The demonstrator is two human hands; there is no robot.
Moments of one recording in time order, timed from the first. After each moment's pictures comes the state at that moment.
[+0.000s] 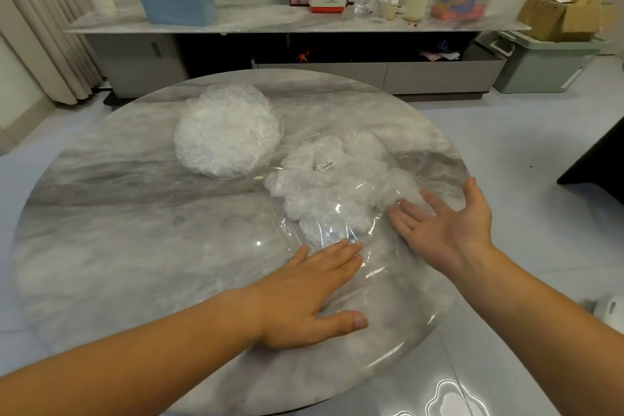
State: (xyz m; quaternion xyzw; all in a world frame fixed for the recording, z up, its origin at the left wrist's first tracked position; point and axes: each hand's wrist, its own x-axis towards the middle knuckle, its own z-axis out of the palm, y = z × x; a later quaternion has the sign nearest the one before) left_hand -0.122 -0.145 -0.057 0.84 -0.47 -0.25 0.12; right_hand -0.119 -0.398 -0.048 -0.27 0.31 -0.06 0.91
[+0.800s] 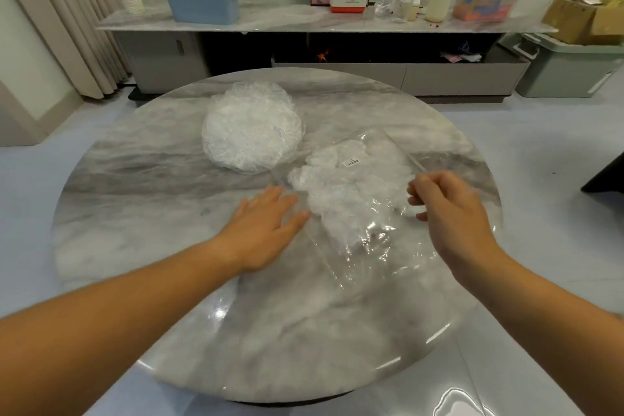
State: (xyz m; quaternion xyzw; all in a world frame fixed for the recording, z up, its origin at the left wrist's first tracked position) left_hand -0.062 -0.090 -0.054 0.94 -0.21 -0.13 0.22; right_hand -0.139 -0.337 -0.009 -0.80 0.19 -0.15 0.55
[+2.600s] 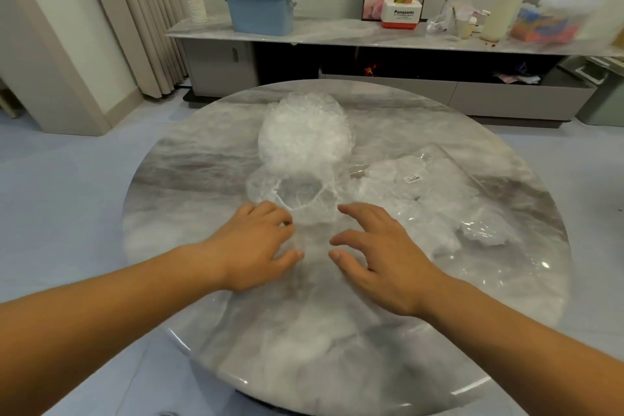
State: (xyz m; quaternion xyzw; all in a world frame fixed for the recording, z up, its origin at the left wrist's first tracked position) left_hand -0.065 0.000 -0.046 0.95 -0.32 -0.06 -0.03; right_hand -0.108 -0.244 -0.052 -0.96 -0.22 -0.01 0.19
